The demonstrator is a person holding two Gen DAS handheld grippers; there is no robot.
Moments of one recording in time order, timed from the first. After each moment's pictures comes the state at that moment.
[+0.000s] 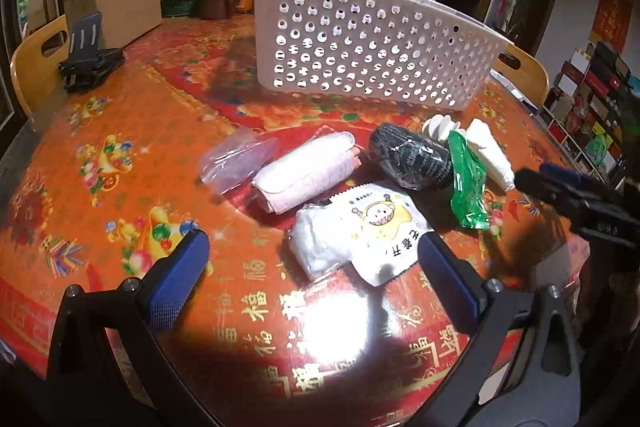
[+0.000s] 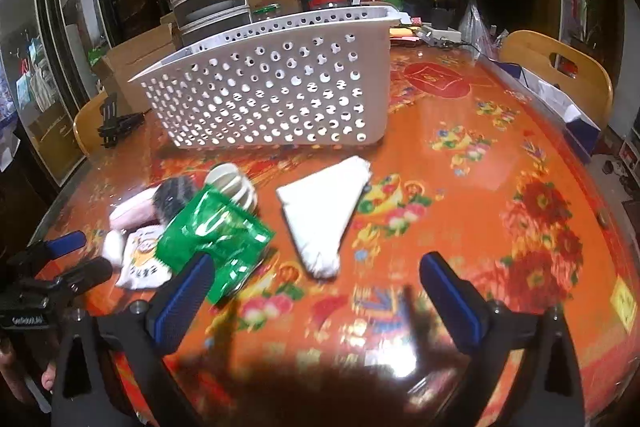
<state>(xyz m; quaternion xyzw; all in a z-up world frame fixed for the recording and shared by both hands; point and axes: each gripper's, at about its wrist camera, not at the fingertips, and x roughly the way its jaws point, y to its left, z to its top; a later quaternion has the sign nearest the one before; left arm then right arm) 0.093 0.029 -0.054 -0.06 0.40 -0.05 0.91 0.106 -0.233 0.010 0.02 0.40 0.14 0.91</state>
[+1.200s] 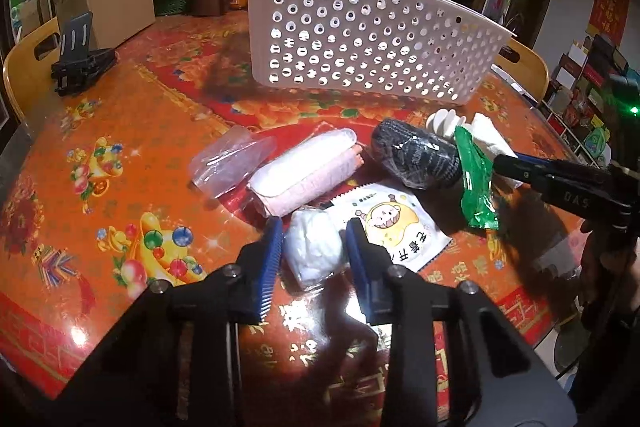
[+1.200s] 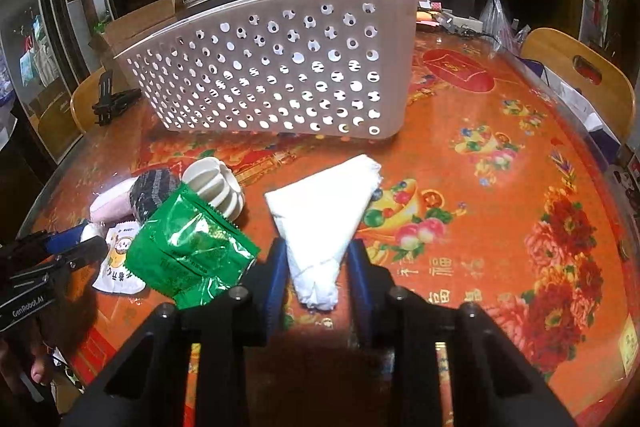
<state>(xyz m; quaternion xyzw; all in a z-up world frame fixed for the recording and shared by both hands) 0.096 0.028 -0.058 -0.06 0.39 -0.06 0.92 0.135 -0.224 -0.007 -0.01 0.43 0.16 0.89</state>
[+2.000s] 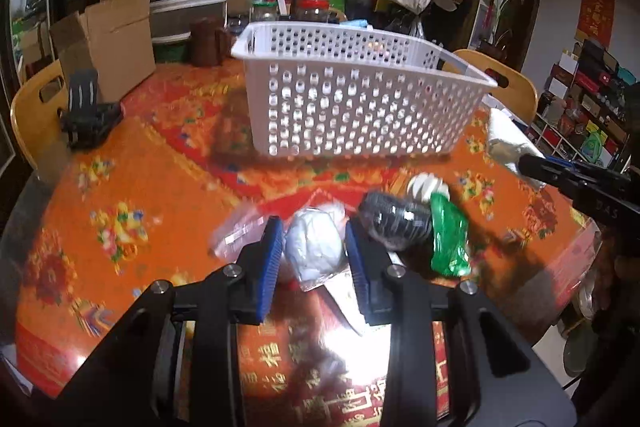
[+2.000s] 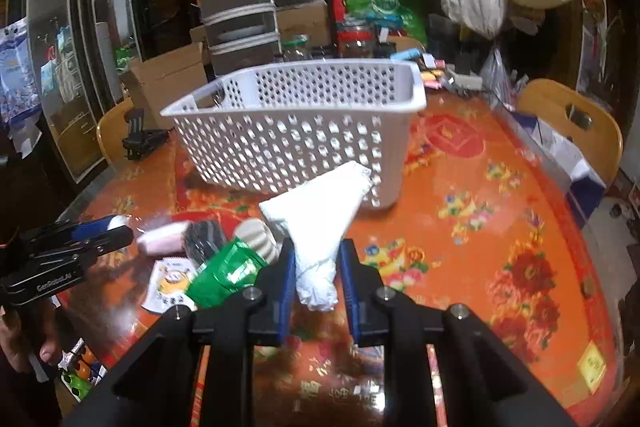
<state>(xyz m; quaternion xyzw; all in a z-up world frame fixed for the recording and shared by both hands) 0.098 0.031 0.003 -0.04 0.34 -0.06 0.94 0.108 -0.226 0.063 -0.02 0.35 0.18 0.92</state>
